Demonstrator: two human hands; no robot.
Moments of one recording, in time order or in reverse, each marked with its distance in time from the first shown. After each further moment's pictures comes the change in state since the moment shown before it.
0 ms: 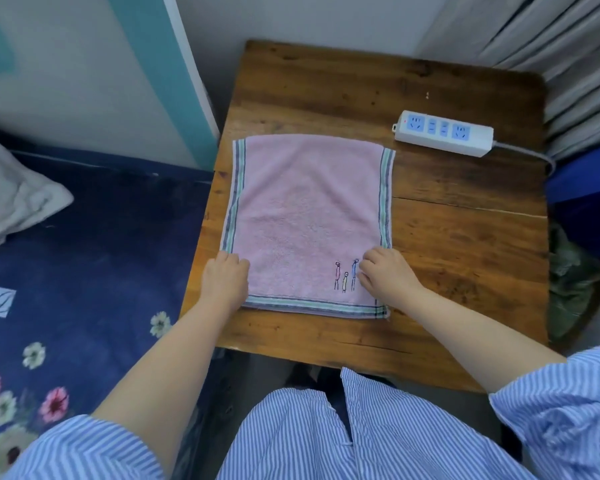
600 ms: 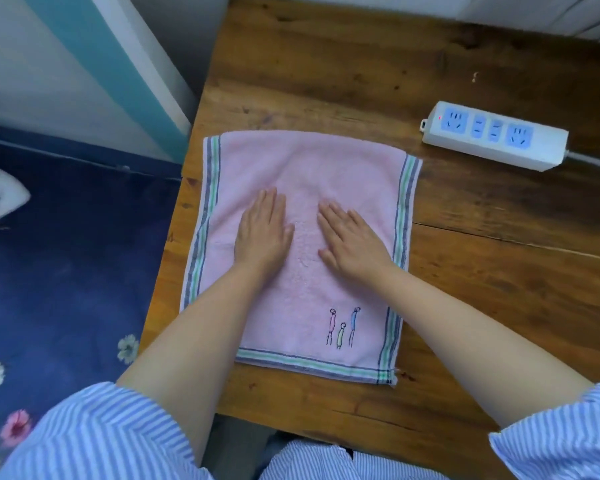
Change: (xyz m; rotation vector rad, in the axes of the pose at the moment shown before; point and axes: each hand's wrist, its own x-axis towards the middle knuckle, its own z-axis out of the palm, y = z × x) left_hand 0.150 0.061 -0.005 -0.414 0.166 -0.060; right_hand 0.138 0.040 0.033 0.037 -0.120 -0.091
